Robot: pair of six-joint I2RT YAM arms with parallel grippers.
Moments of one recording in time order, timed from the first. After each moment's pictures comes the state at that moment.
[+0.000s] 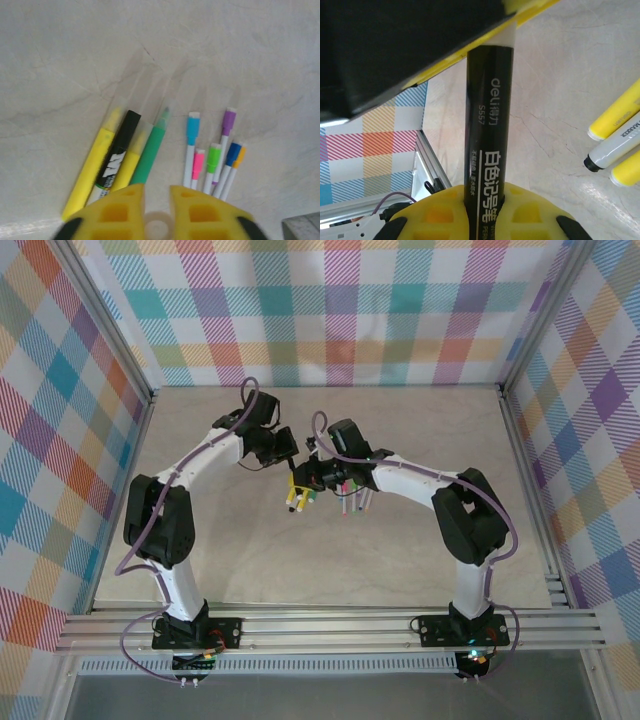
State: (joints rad) left arm -0.36 1.82 1.49 -0.66 0.26 -0.69; right arm 0.67 1.89 1.30 -0.11 -0.73 0.76
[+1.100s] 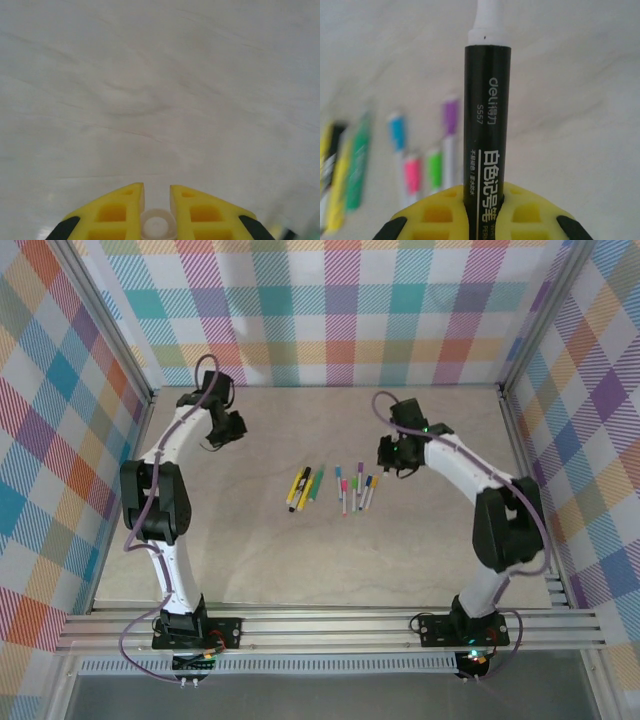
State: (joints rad) left arm -0.09 2.00 1.74 -0.85 -0.05 -0.45; right arm 0.33 1.78 1.37 -0.65 -0.04 0.45
